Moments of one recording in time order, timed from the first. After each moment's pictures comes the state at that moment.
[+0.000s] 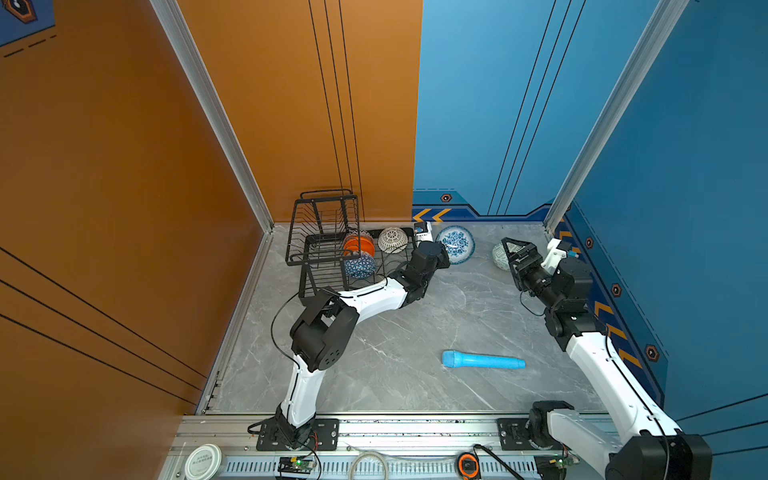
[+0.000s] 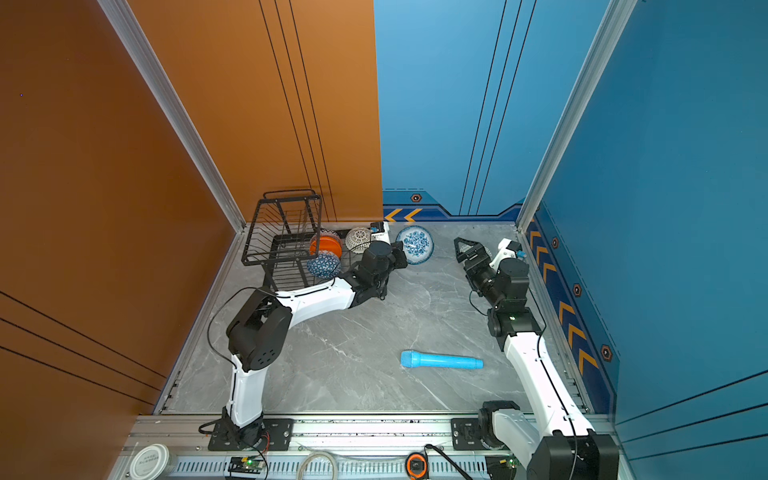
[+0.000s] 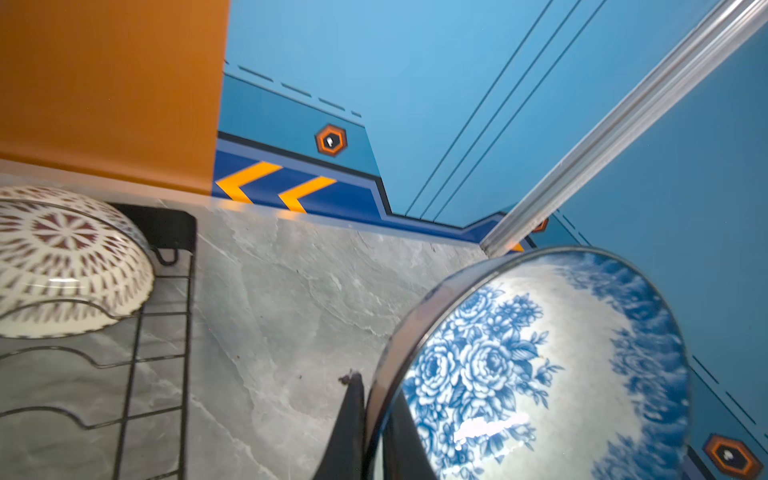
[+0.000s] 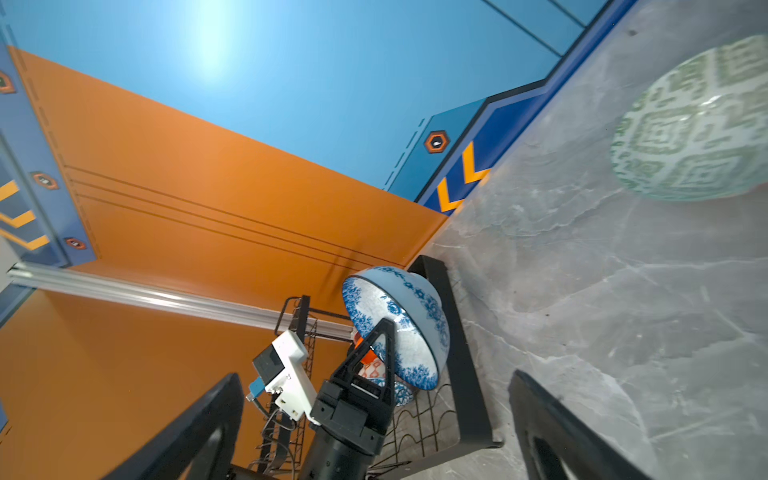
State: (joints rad) left arm -0.76 2.01 1.42 0.39 -0.38 -0.58; right arm 0.06 1.03 0.78 0.11 -0.32 1.11
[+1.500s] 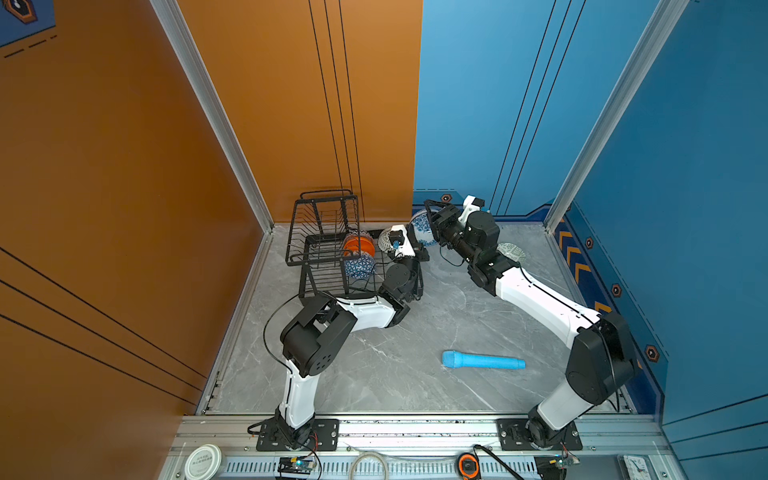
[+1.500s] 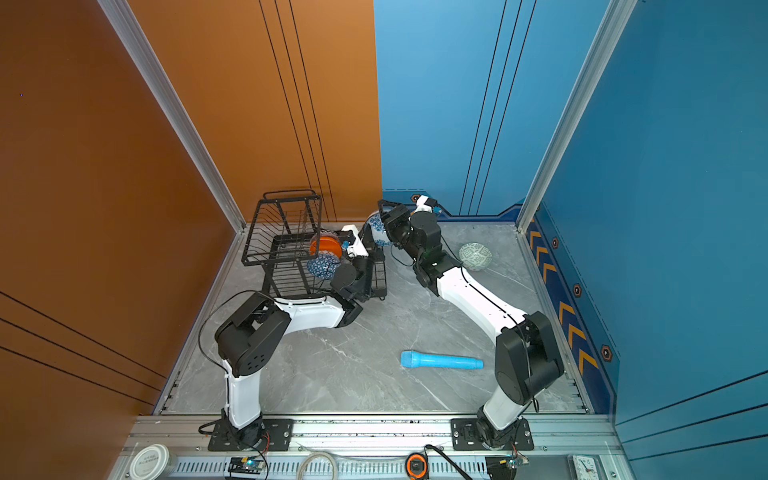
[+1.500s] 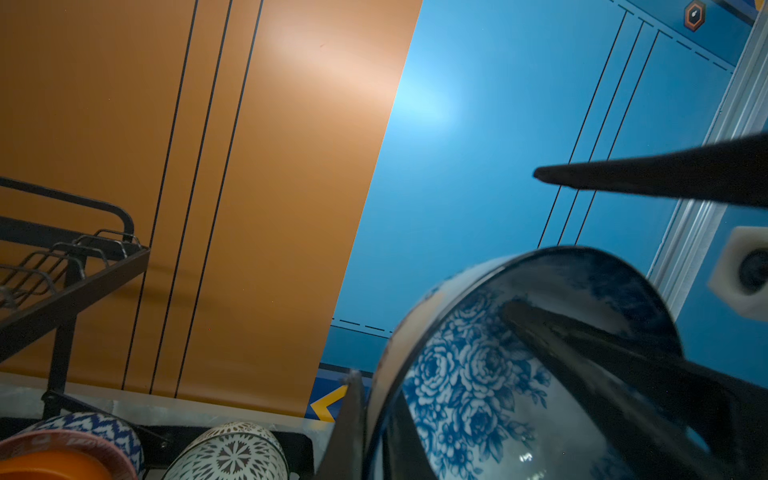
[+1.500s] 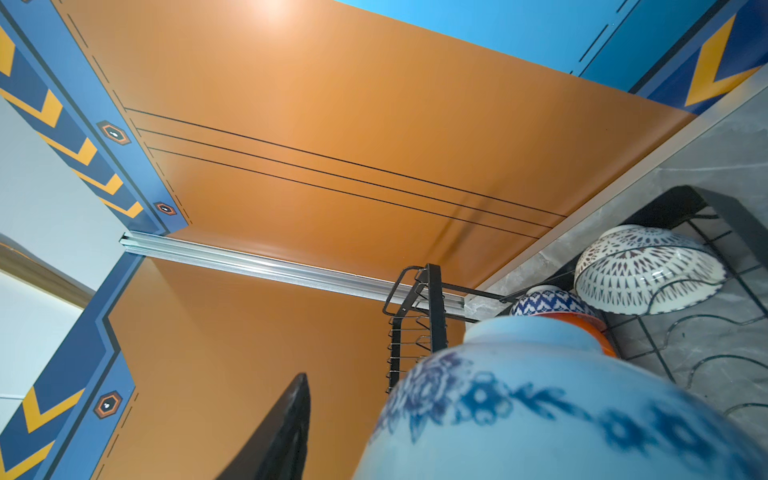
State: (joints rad) left arm -0.75 1.97 1.14 1.24 -0.66 -0.10; right arm 0.52 1.65 1.34 0.32 -0.03 1.34
